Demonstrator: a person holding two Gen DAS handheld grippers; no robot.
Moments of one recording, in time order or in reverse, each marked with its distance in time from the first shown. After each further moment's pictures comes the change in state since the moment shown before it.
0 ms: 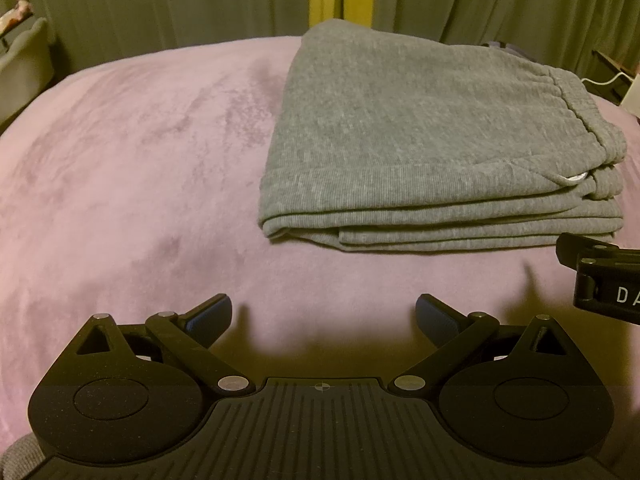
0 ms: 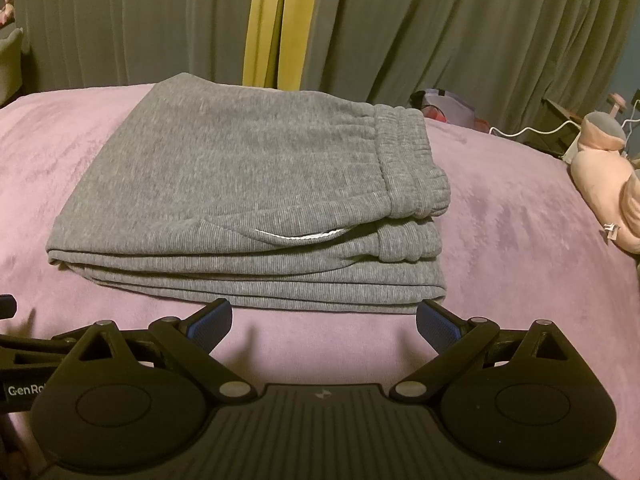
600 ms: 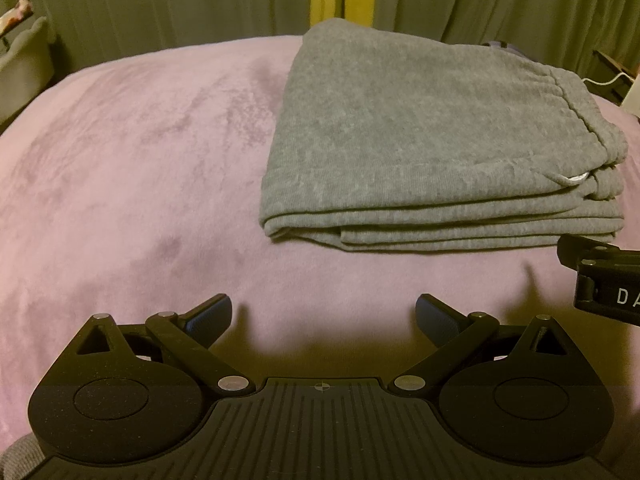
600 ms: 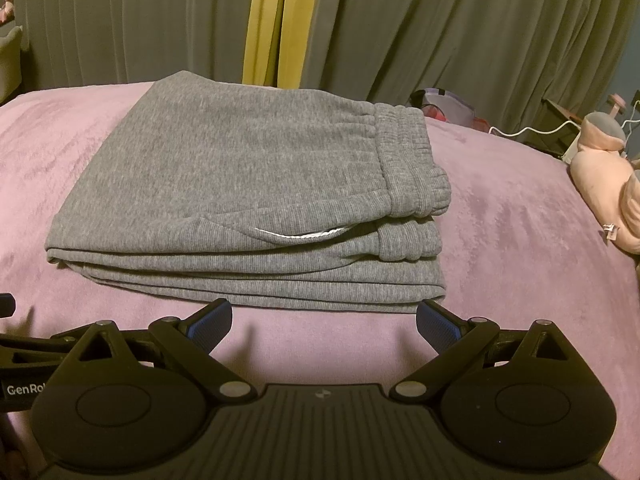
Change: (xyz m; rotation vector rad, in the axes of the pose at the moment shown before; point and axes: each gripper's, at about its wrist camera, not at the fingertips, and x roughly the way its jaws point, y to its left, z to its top) left arm 0.001 0.000 0.000 -0.004 0.001 0.001; right arm 0.000 0.001 -0.001 -0.005 0.000 -0.005
